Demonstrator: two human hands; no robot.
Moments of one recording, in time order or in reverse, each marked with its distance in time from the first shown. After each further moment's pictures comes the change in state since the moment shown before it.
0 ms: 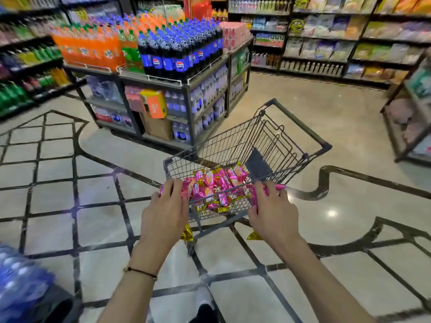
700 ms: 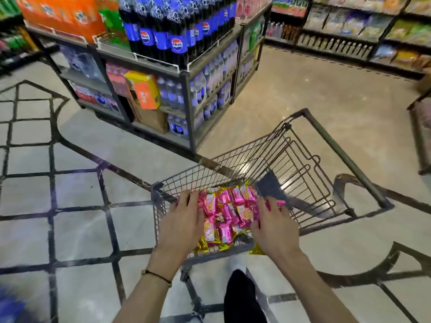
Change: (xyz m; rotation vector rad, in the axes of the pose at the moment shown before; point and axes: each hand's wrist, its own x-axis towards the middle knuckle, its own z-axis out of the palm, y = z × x) left_hand 0.303 -0.024 0.151 -0.145 -0.224 -0.017; right_hand 0.321 -0.015 0.089 -0.047 -0.267 0.009
